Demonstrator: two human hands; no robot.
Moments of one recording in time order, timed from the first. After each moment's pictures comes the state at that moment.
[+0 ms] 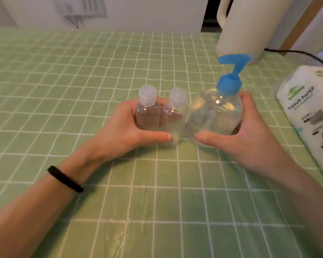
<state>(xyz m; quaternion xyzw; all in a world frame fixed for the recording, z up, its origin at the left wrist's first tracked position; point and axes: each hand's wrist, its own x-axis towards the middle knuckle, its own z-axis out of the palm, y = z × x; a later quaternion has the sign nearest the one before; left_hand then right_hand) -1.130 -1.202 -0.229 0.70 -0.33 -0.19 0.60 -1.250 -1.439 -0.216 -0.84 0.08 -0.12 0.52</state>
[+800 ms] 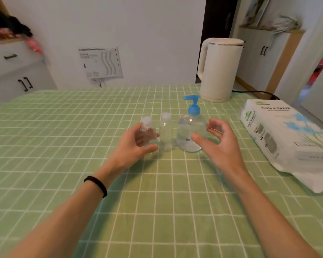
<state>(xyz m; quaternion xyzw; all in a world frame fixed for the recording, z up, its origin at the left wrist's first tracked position) -1.190 -1.164 -0.214 0.77 -0.25 -0.09 0.58 -1.298 -1.403 -0.213 -0.77 0.12 -0.27 0.57</state>
